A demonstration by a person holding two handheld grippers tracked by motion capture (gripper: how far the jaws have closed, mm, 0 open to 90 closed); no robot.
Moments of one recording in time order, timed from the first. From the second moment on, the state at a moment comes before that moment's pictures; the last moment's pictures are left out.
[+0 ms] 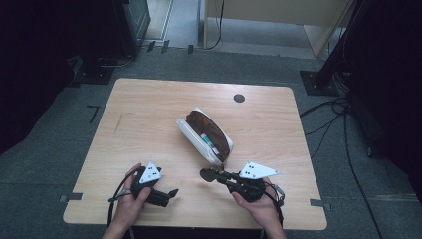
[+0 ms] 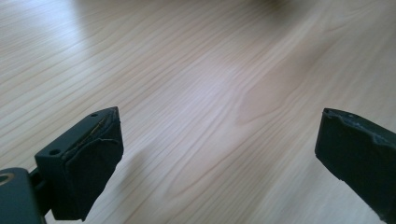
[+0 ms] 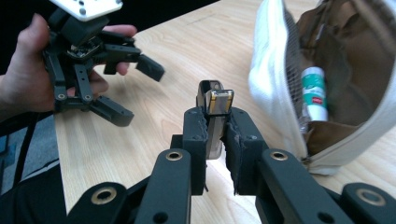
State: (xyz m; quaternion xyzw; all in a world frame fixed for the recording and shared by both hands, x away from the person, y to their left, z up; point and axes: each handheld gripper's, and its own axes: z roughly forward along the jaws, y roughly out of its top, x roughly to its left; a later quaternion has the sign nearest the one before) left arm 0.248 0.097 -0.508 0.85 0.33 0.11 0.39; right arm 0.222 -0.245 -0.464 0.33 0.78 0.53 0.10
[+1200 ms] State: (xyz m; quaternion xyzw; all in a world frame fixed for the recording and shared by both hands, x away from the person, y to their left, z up) left arm 0.256 0.156 -0.520 0.81 0.45 0.19 0.32; right arm 0.235 -0.265 -0.397 0.36 0.73 0.57 0.16
